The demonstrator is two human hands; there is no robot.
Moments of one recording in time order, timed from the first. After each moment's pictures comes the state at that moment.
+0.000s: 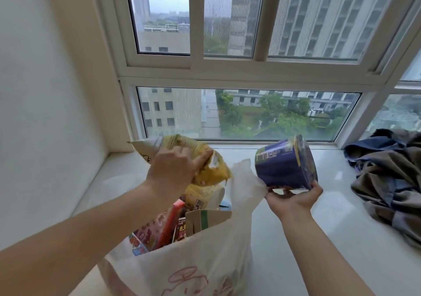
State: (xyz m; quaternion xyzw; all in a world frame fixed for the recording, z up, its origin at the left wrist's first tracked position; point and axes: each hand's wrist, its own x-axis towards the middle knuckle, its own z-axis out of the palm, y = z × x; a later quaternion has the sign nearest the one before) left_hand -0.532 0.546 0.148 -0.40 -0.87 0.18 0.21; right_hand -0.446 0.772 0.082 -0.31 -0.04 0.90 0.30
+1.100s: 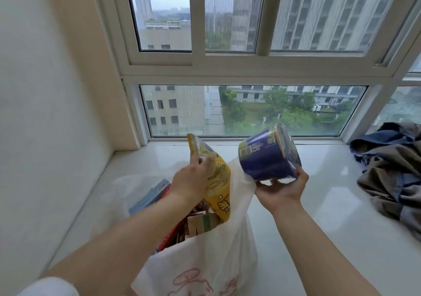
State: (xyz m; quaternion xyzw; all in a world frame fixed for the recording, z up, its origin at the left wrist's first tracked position) left_hand -0.542 0.578 0.087 -0.29 -0.95 -0.10 0.05; right_hand -0.455 0.749 0.087 -0.24 -0.07 0.95 0.20
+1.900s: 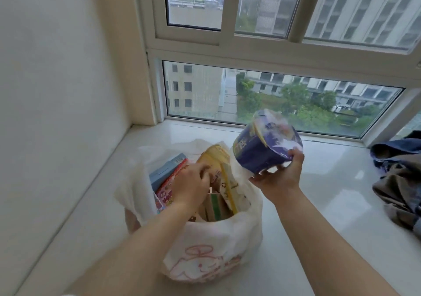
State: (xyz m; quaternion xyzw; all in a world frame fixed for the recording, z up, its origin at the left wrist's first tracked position) left_hand -0.517 0.533 0.027 -0.12 -0.93 -0.33 0.04; right_hand -0.463 0.709 0.088 -0.29 -0.29 0.90 0.13
